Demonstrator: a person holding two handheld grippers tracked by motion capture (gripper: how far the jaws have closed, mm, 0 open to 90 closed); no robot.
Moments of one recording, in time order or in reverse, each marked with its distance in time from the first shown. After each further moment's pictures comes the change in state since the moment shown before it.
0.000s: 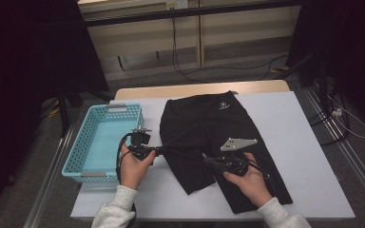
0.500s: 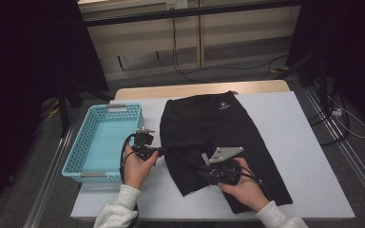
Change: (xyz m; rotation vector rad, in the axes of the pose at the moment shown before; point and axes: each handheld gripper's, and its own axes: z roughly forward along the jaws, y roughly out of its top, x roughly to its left) left arm 0.001 -0.003 0.013 0.008 0.007 0.017; right arm 0.025 -0.008 0.016 0.141 -0.010 -0.174
